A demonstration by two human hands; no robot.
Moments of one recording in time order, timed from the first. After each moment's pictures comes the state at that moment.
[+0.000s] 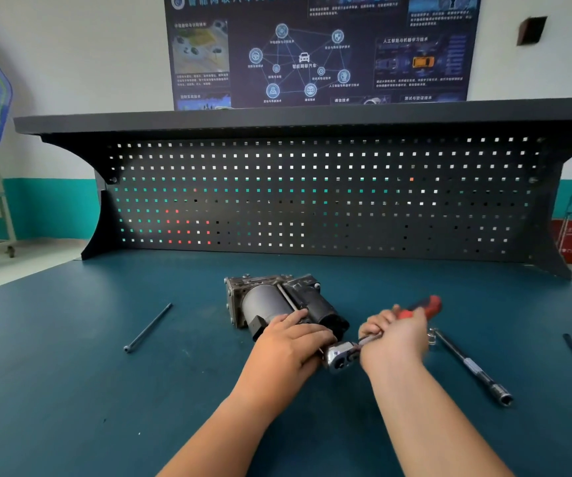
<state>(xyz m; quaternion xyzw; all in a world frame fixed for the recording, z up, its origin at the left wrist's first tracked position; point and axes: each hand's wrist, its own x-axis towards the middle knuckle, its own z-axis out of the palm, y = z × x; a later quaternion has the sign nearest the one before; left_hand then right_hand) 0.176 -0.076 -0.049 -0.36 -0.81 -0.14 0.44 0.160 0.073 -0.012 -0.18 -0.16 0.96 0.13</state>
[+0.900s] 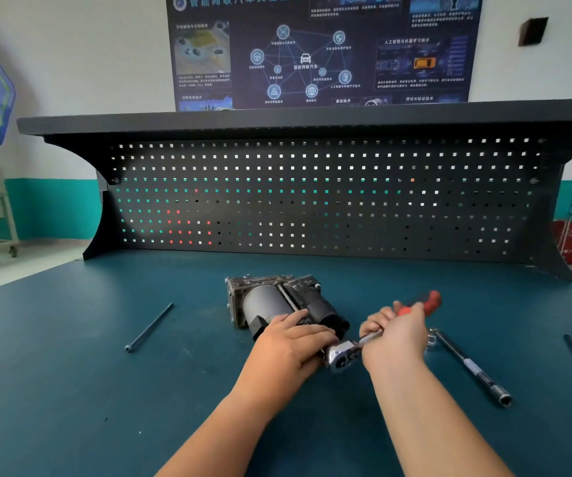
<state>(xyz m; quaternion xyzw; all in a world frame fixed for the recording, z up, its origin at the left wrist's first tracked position) 0.176 -0.077 -0.046 -0.37 -0.81 -0.15 0.43 0.157 0.073 -0.008 -0.18 -0.21 0.95 0.13</state>
